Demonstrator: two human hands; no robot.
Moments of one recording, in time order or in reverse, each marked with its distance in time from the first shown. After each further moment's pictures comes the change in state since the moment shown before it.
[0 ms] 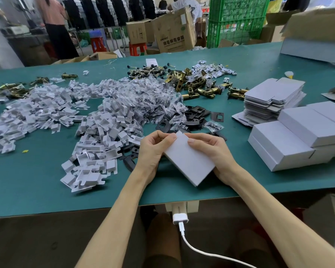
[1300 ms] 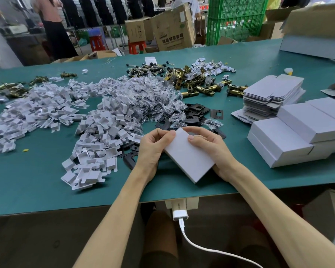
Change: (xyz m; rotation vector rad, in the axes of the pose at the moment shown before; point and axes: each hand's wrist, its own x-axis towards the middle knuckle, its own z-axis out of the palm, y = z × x) left_hand -0.005 0.002 0.003 0.010 0.015 0.004; right_hand 0.001 0.000 0.000 -0.051 -0.041 -0.013
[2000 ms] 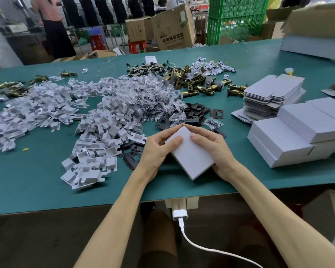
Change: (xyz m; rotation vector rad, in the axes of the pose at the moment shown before) left_hand -0.001 -0.002 -0.002 0.124 -0.186 0.036; right_hand 0.001 0.002 0.000 0.056 0.046 -0.004
